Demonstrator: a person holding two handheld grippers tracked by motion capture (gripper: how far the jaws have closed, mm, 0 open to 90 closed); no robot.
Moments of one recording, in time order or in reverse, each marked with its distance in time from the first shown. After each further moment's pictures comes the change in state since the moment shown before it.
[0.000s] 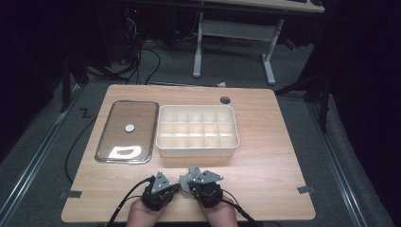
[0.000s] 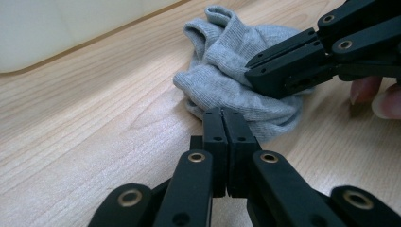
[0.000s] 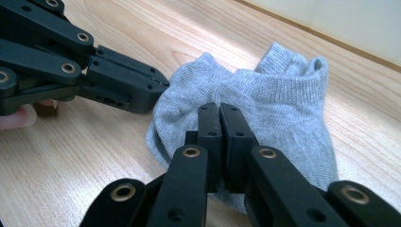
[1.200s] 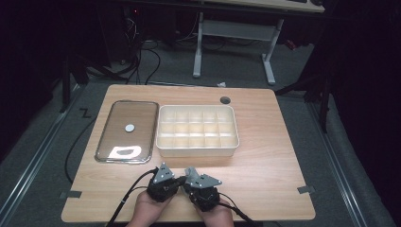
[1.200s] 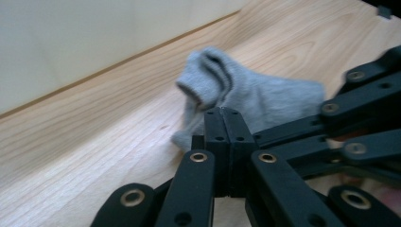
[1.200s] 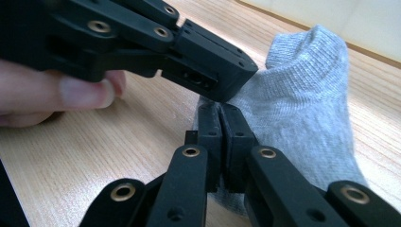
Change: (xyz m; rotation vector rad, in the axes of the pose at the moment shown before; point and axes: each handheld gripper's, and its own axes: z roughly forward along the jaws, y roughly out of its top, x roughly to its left) left arm 0.011 0.018 0.014 -0.063 -0.066 -0.053; right arm 0.010 -0.006 0.004 -0.062 0.049 -0.018
